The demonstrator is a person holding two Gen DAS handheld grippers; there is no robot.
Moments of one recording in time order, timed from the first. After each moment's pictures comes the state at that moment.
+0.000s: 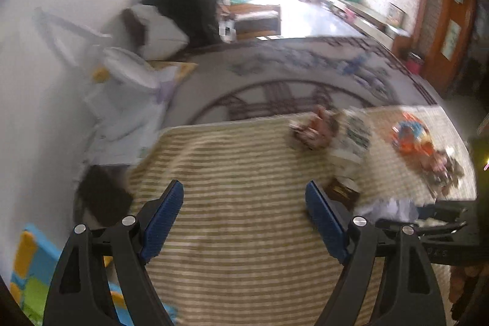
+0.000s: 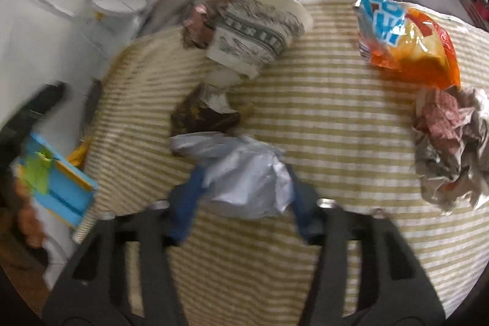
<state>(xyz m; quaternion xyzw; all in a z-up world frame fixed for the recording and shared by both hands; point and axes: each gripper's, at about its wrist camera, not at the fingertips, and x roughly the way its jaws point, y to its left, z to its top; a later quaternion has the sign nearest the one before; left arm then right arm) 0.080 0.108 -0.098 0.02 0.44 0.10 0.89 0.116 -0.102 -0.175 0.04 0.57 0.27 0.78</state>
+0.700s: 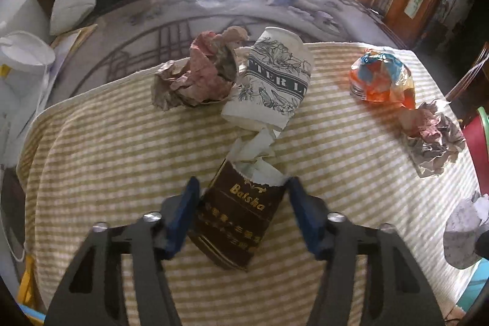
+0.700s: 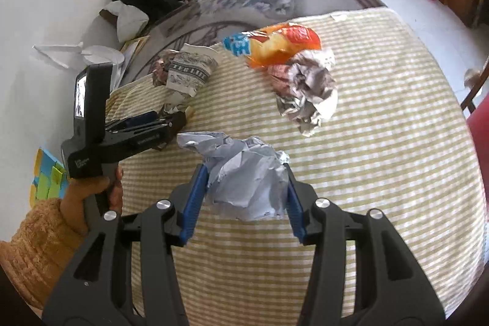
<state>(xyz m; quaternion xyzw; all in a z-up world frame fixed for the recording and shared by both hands) 0.134 0.033 -0.191 -0.01 0.53 -0.01 0.85 0.053 -0.208 -0.128 0.10 0.52 0.19 0.83</state>
